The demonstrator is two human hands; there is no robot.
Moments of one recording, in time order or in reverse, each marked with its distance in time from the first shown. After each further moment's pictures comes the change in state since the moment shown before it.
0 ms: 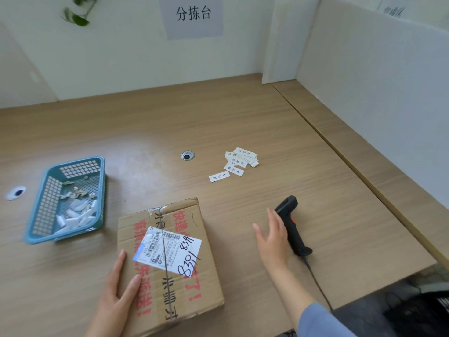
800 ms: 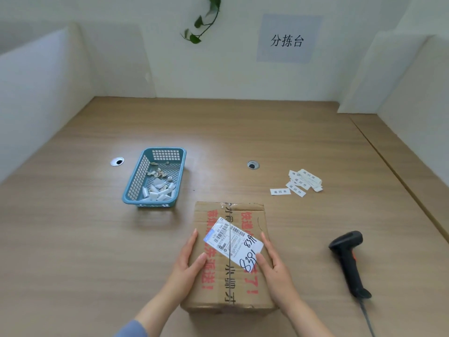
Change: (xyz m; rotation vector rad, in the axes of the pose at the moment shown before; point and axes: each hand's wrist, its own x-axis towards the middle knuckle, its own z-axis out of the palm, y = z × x) left_hand -0.001 -0.008 -0.008 -0.147 -0.043 0.001; right_hand -0.080 -0.079 0.042 0.429 -0.634 -0.102
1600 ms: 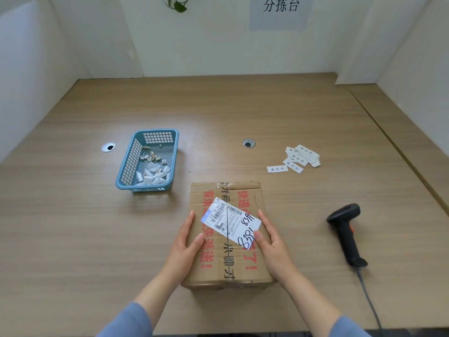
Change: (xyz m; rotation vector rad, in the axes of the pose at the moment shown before) left_hand 0.001 -0.001 0.003 0.040 0.028 0.005; right_hand 0.002 0.004 0.000 0.029 0.011 0.020
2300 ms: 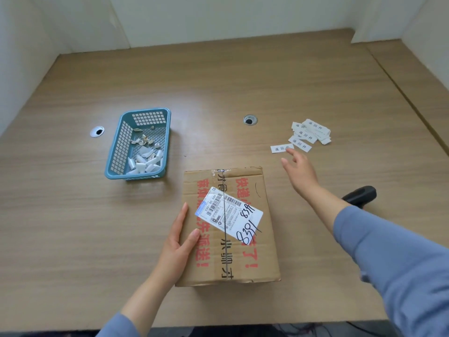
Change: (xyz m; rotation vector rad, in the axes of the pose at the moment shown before) left_hand 0.002 0.001 -0.001 0.014 -0.015 -0.089; right_hand 0.156 -0.021 -0.080 -0.442 0.197 0.046
